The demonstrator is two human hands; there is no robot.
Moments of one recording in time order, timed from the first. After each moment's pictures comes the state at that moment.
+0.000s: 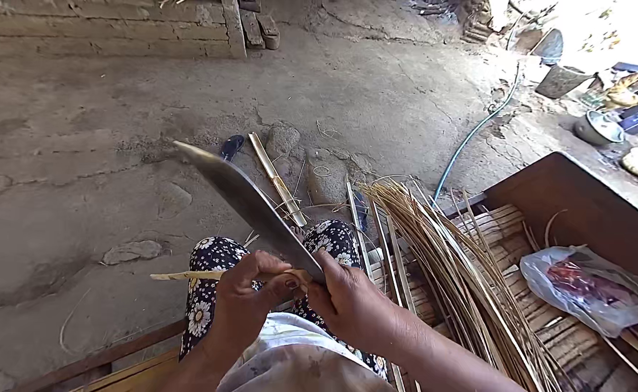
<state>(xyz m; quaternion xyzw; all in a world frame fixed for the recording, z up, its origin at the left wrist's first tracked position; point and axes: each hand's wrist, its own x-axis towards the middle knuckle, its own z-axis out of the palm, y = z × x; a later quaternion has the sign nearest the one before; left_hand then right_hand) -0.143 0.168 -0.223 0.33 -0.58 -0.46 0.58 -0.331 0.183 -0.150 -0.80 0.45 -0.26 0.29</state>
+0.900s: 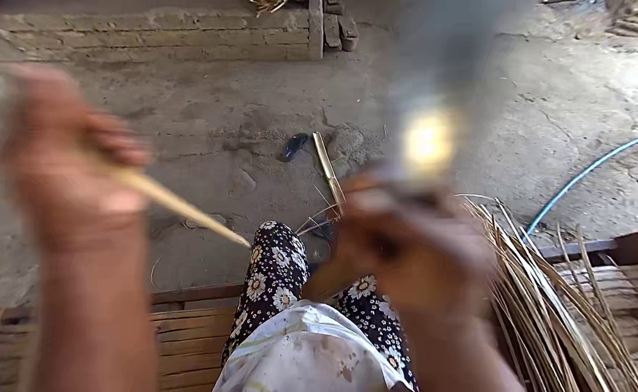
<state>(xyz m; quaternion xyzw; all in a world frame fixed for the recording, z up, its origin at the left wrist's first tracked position) 0.034 0.133 -0.090 0.34 -0.54 -0.33 0.70 -0.274 0.138 -0.093 -0.50 0.14 -0.61 0.60</state>
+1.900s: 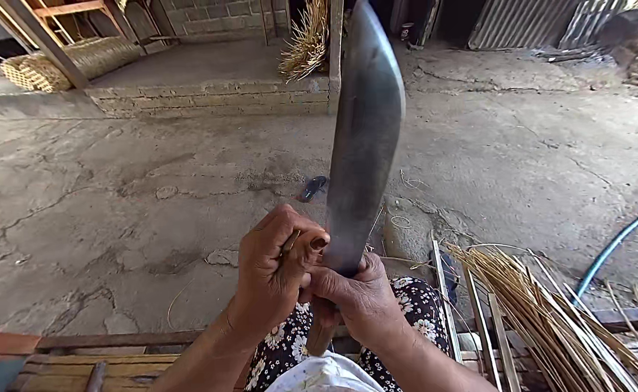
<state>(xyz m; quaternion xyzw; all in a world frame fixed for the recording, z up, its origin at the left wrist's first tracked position) -0.080 0.137 -0.099 0.33 -0.69 -0.15 0.63 -0.226 0.133 -0.114 -0.51 0.15 -0.49 0.69</state>
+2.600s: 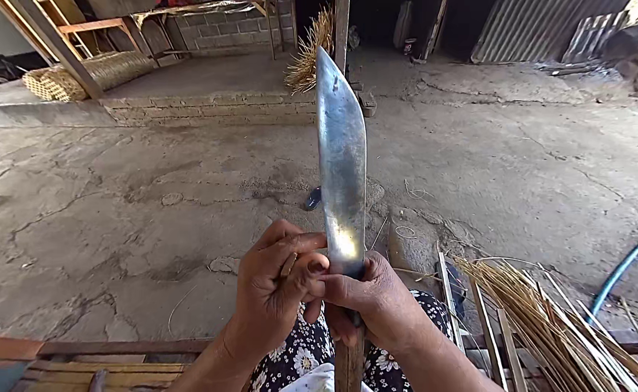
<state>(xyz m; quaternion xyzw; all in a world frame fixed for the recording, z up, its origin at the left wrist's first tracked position) -0.076 0.144 -0.101 0.34 -0.68 -0.16 0.63 -0.243 0.116 -0.094 -0.52 0.15 -0.36 0.76</state>
